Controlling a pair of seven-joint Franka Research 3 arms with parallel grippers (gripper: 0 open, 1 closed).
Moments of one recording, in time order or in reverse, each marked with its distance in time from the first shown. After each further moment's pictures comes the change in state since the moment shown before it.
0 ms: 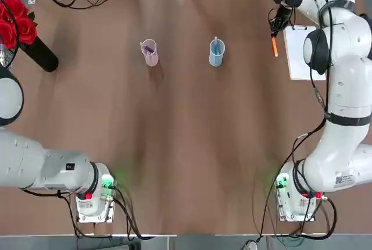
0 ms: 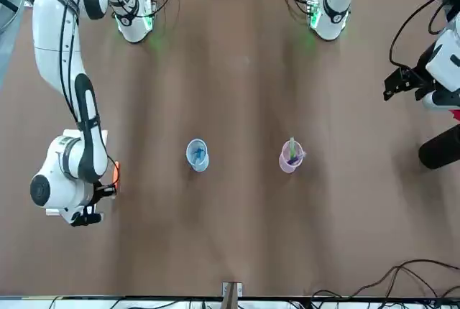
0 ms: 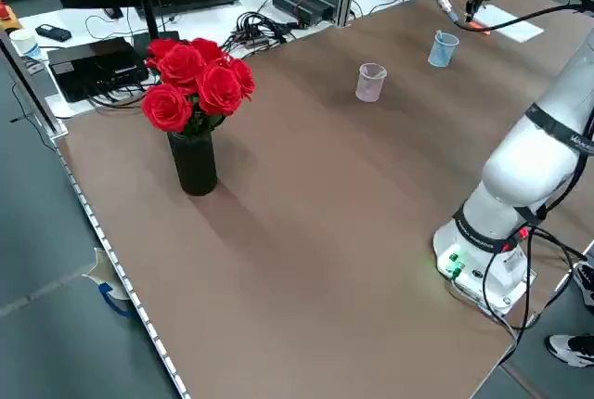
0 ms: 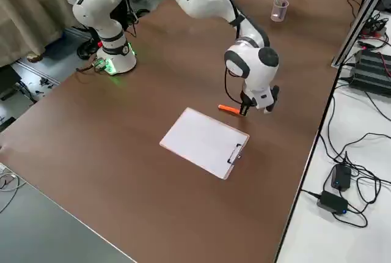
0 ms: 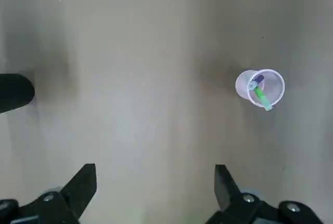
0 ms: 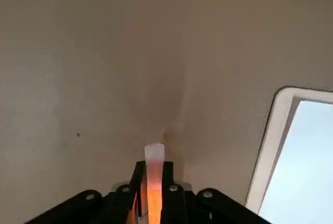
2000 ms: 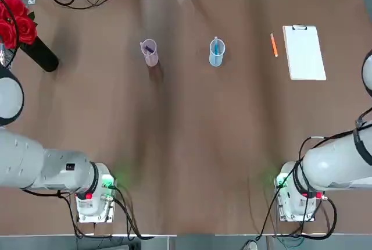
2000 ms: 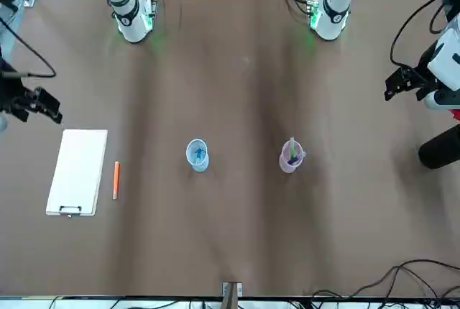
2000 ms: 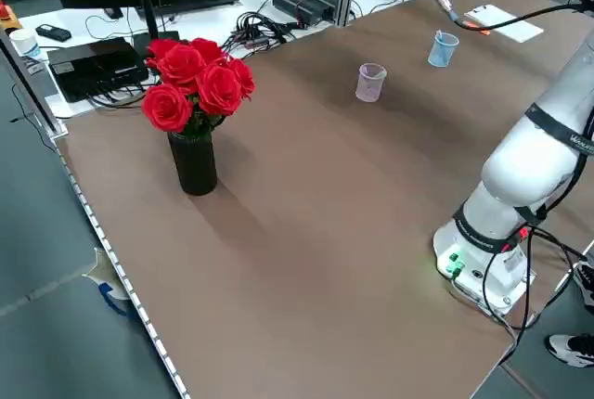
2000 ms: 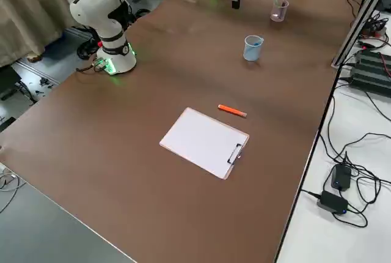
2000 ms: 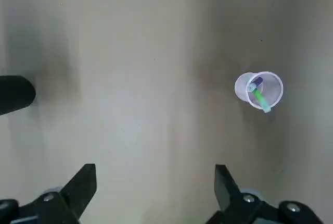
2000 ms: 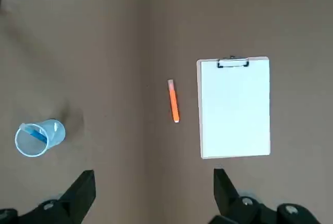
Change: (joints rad) left arm -0.006 0.002 0.005 0.010 0.000 0.000 -0.002; right arm -0.191 -0.710 0.362 0.058 -0.360 -0.503 0.461
